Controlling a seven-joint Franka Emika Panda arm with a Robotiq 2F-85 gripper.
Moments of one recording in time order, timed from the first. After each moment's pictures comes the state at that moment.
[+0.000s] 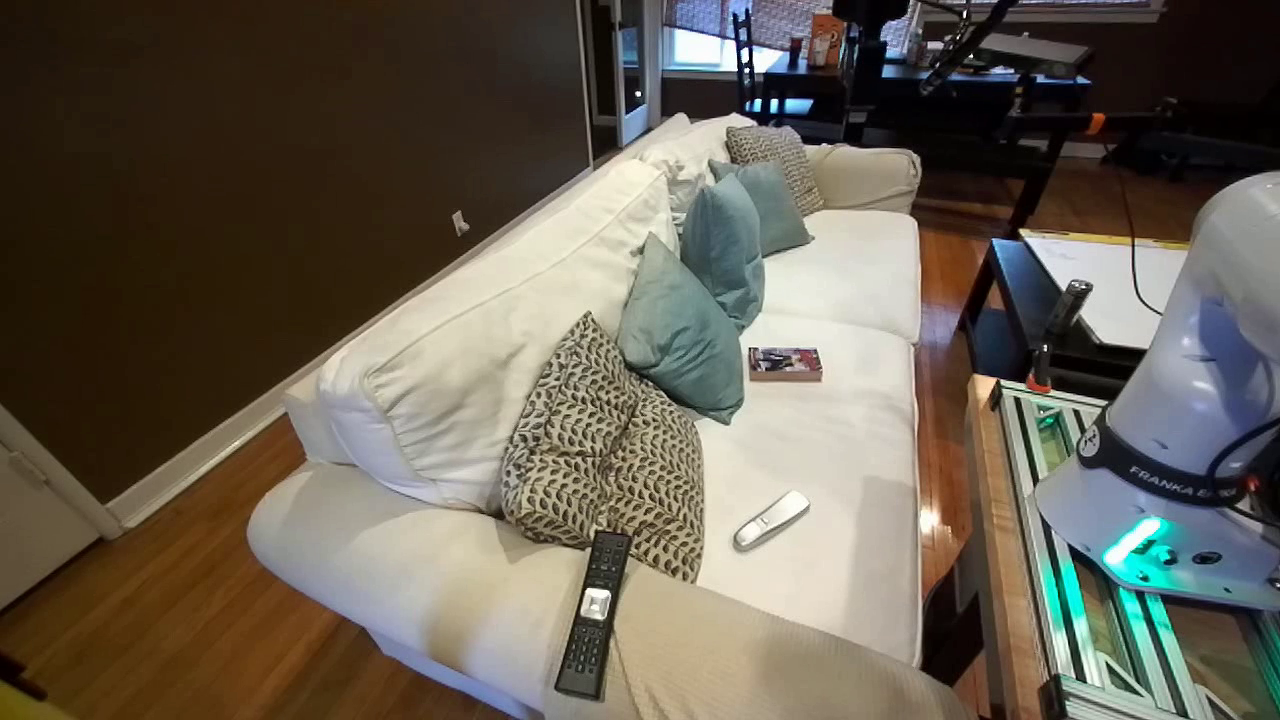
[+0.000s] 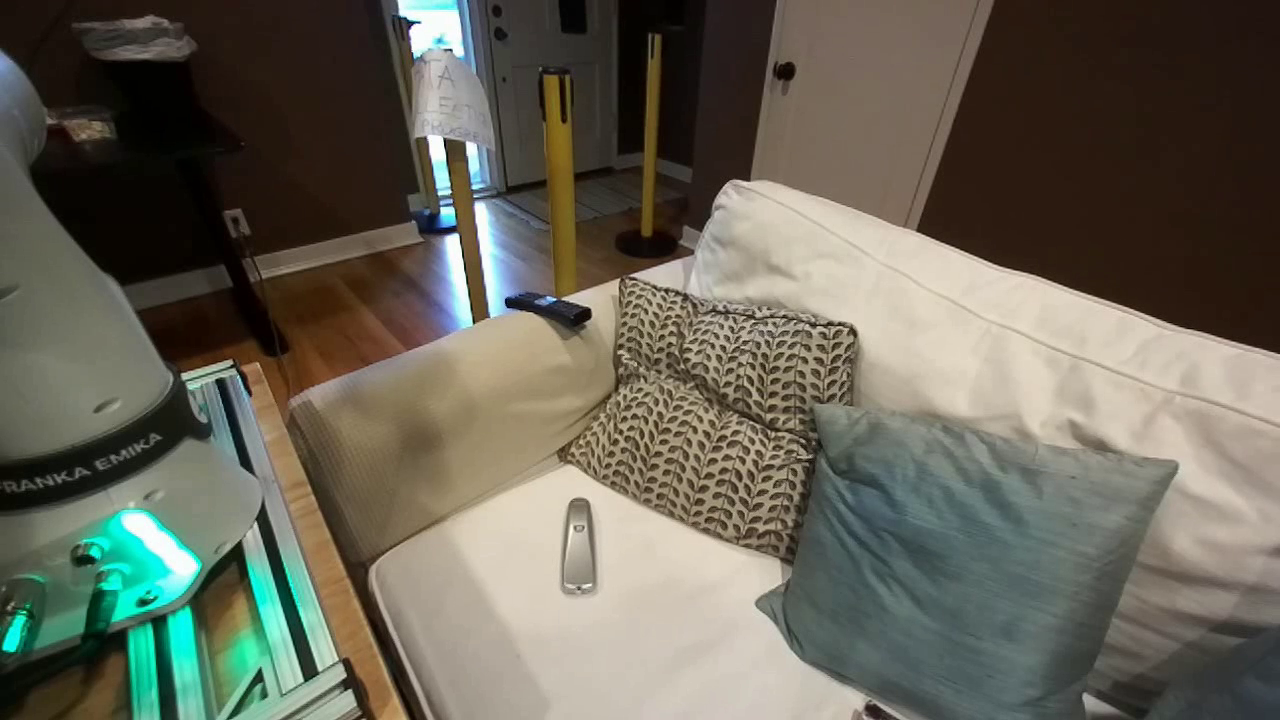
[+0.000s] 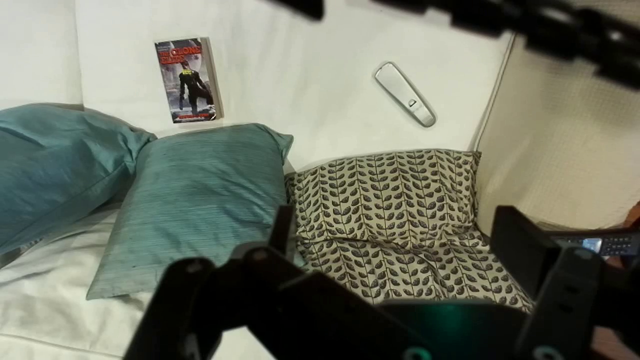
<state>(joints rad) -0.08 -0.52 -0.17 -2.29 -0.22 1.80 -0.38</state>
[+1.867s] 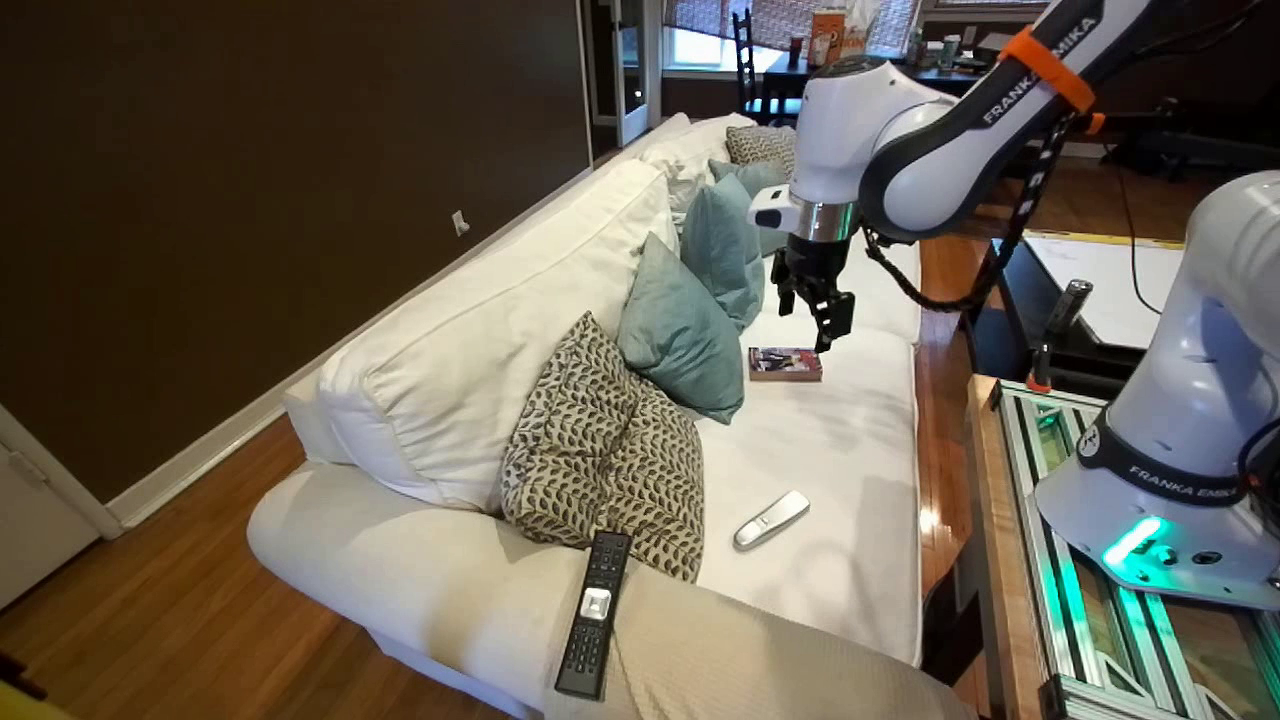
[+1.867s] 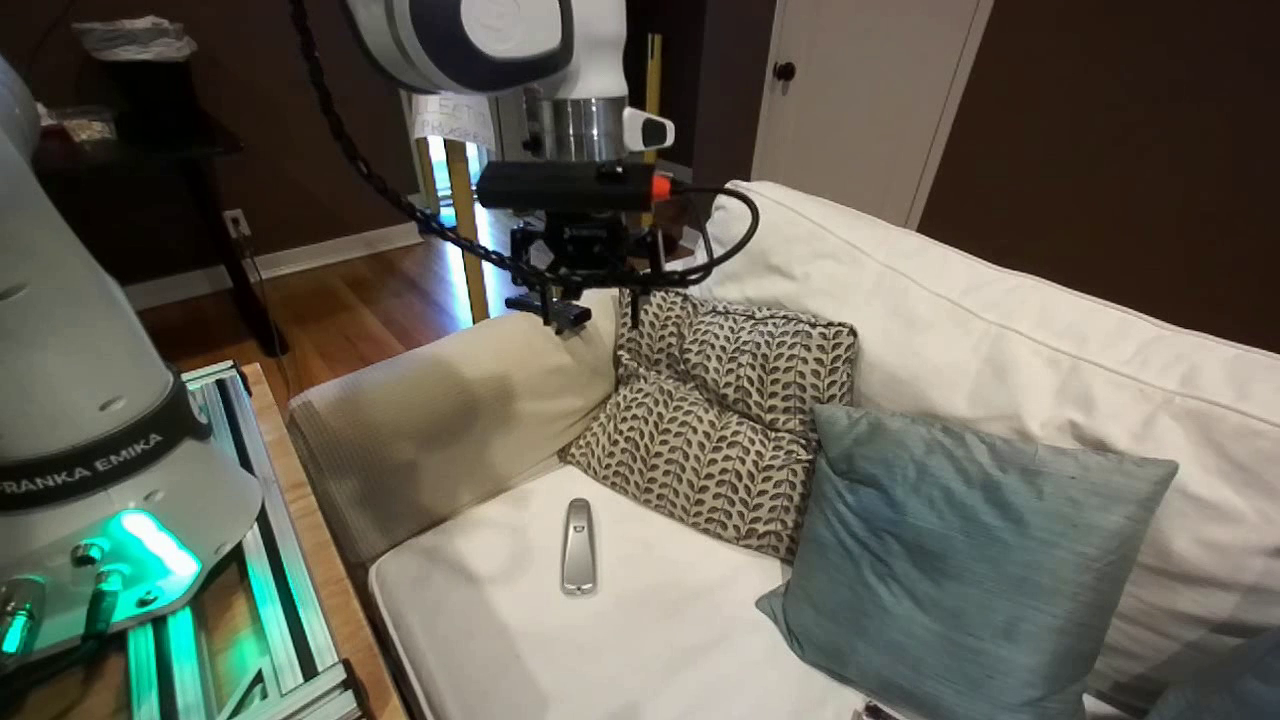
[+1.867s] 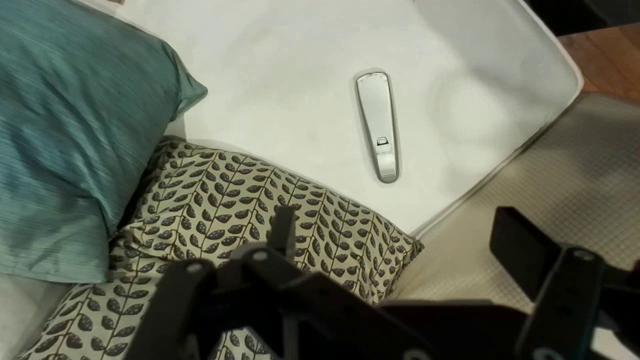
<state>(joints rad) -0.03 -0.18 -0.19 -2.73 -0.25 2.56 -0.78</state>
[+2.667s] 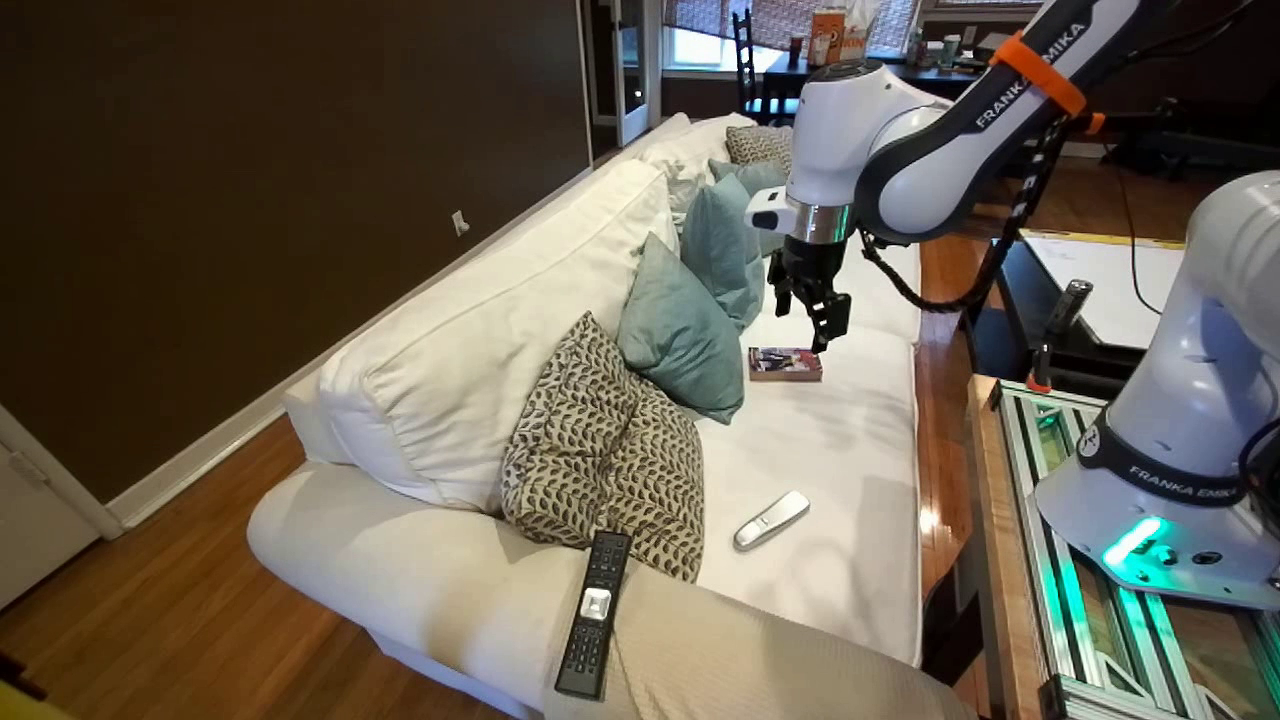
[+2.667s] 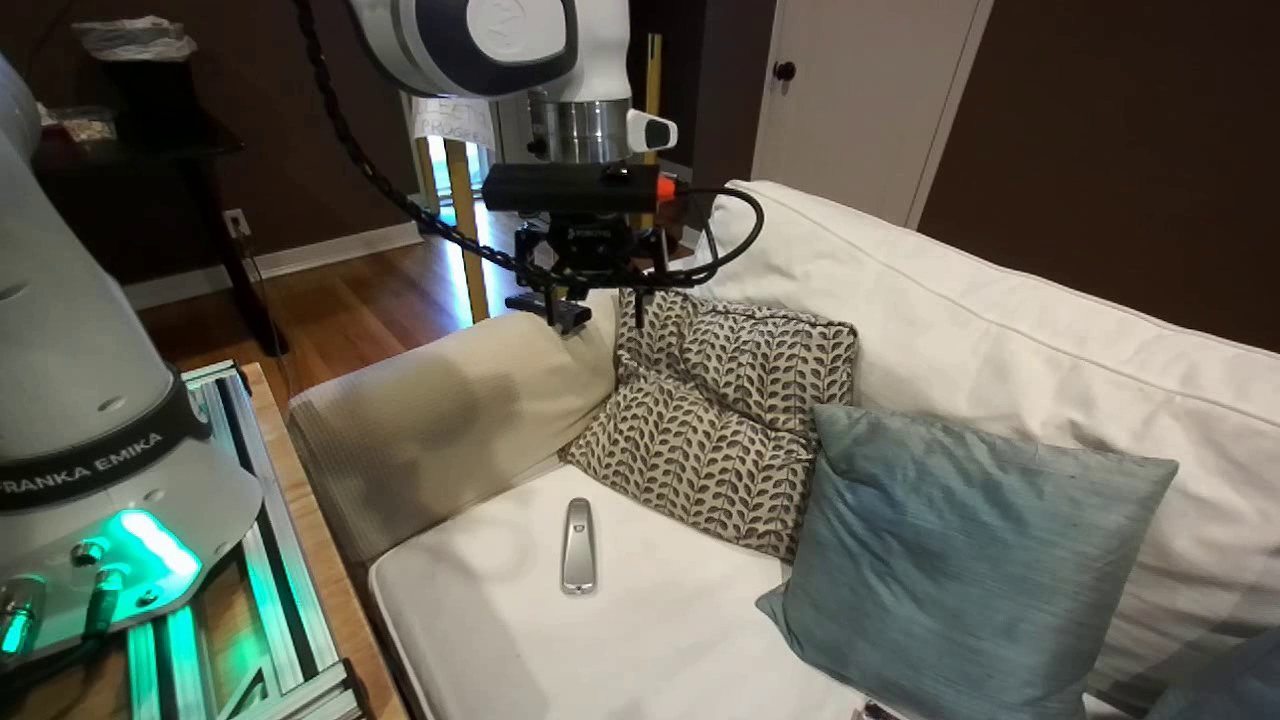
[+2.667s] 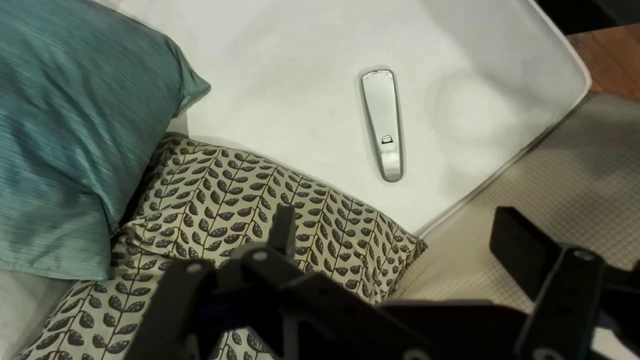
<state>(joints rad) -0.04 -0.17 -0.18 -2.72 -0.25 2.58 -0.79</state>
